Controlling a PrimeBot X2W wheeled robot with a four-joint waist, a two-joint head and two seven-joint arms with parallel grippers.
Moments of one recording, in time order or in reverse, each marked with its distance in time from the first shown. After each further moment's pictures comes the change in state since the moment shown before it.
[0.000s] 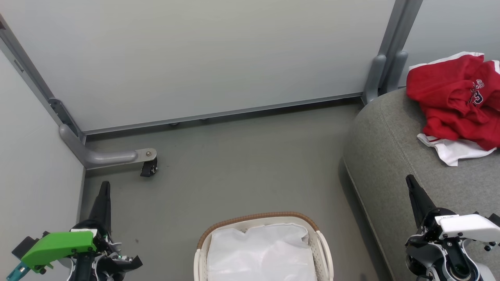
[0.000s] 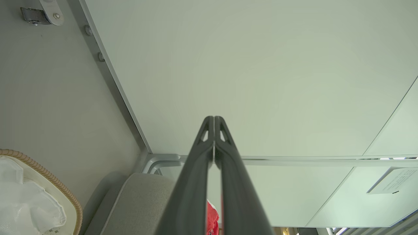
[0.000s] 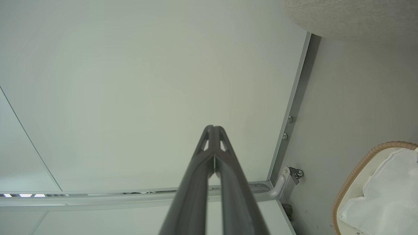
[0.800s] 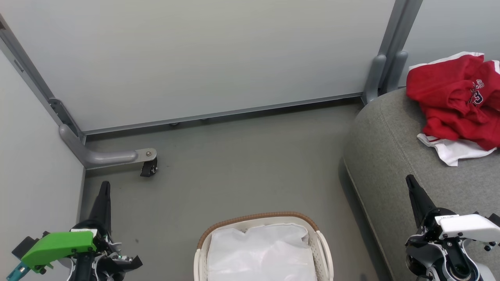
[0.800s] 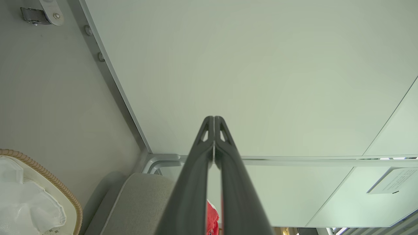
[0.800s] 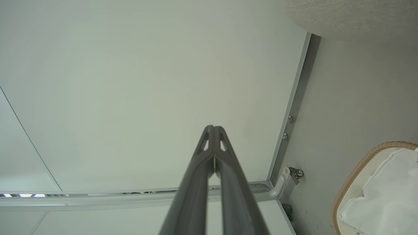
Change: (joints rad) left arm 0.000 0.000 0.000 0.000 0.000 0.000 0.000; right arm 0.000 0.000 0.000 0.000 0.000 0.000 0.000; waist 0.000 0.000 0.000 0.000
